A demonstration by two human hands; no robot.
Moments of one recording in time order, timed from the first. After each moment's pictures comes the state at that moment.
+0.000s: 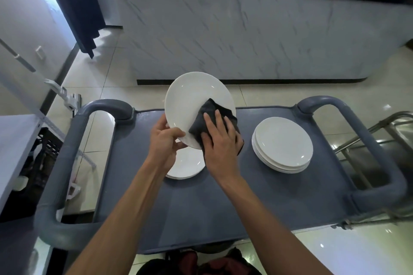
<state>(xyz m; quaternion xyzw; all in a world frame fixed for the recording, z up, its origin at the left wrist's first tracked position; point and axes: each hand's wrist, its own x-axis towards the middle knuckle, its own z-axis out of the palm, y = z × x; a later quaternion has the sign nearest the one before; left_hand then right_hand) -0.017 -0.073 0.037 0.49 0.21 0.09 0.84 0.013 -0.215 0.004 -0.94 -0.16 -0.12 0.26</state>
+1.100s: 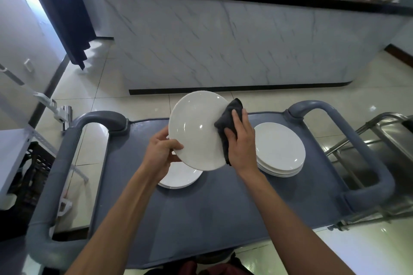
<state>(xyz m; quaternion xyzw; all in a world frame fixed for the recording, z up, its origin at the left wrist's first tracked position) -0.018 -0.066 0.035 0.53 0.17 0.00 0.83 0.063 -0.272 0.006 -0.90 -0.14 -0.16 0.38</state>
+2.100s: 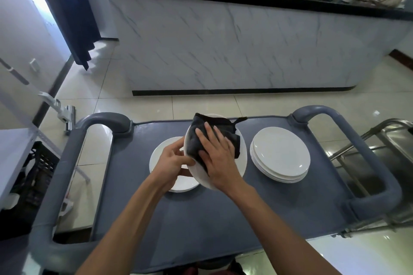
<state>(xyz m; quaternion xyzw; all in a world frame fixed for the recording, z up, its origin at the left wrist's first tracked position) -0.026 -0.073 0.020 0.59 0.10 -0.06 0.80 0.029 -0.231 -0.008 -0.92 -0.30 -0.07 0.24</state>
